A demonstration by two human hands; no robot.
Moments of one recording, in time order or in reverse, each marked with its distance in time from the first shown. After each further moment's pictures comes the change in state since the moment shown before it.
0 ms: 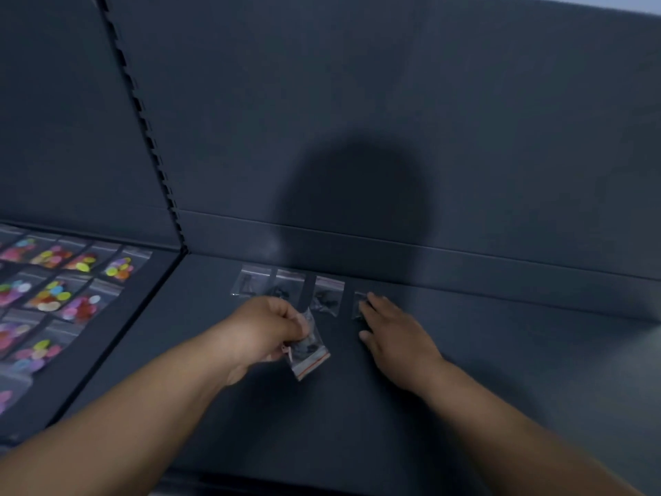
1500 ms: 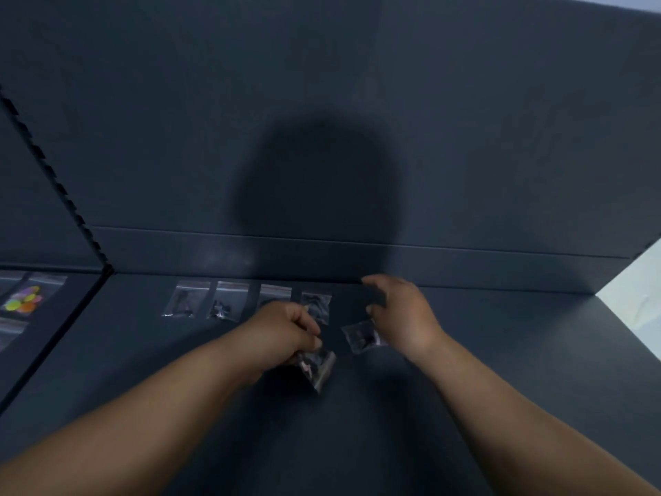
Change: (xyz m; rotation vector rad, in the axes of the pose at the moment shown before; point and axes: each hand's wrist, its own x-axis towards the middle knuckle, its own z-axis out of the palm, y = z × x) left_hand 0.039 0.023 0.072 0.169 -0.183 0.097; right_hand -0.011 0.053 -0.043 0.438 0.284 0.310
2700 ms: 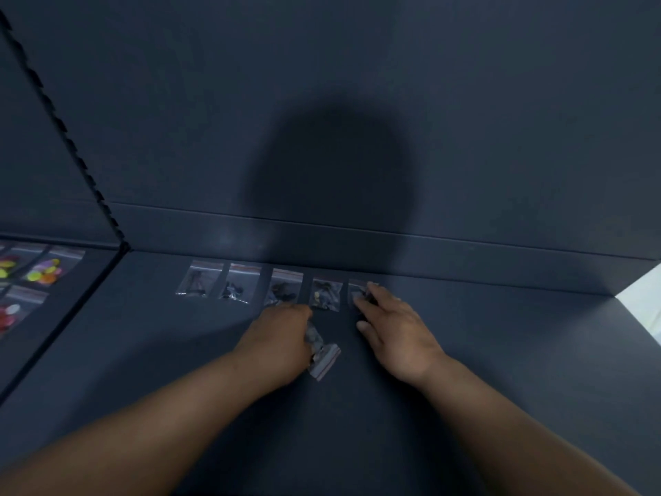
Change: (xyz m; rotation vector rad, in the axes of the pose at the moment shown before) left_hand -0.006 -0.028 0.008 0.781 0.214 0.231; right_hand -0.018 0.022 0.031 -0.358 -0.194 -0.301
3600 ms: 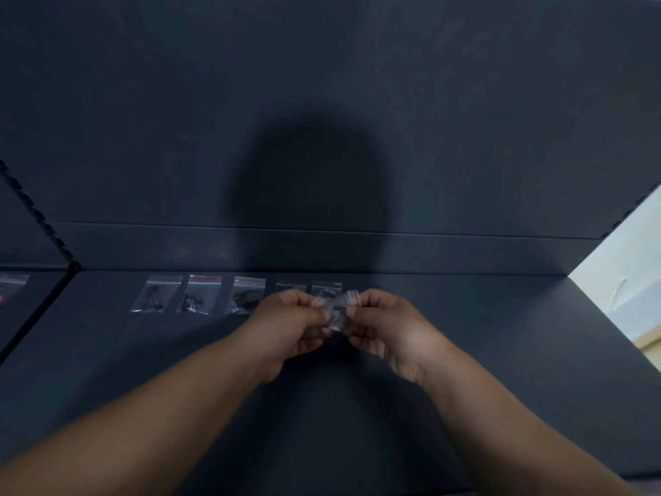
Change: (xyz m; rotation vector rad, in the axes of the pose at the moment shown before) left_hand 0.015 0.061 -0.001 -1.204 -0.162 -0.335; right_hand -0.027 -0.006 -0.041 1.464 0.002 0.466
